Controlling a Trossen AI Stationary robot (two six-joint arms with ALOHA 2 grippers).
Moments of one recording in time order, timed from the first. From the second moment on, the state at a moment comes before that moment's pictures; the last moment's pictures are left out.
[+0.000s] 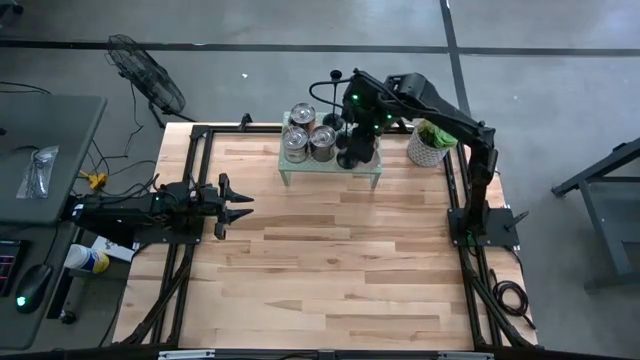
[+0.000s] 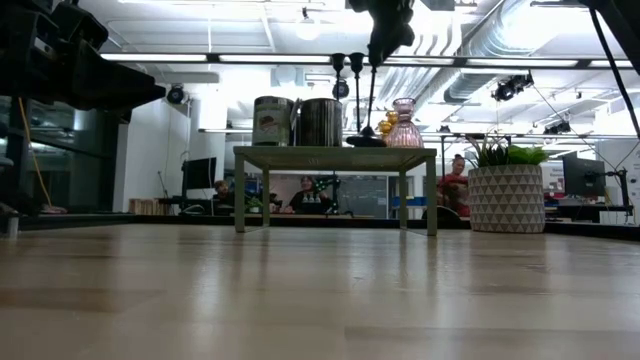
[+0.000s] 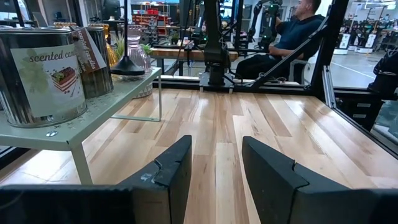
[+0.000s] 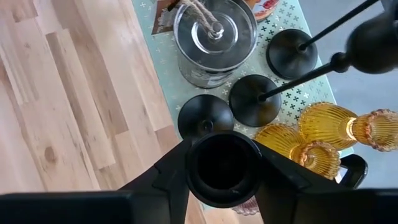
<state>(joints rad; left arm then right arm) -0.01 0.01 0.05 -0.03 -0.08 -0.03 -0.40 1.91 2.31 -1.52 0.02 -0.03</state>
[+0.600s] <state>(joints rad) -0.01 0.01 0.05 -0.03 -0.08 -0.03 -0.40 1.91 2.31 -1.52 0.02 -0.08</state>
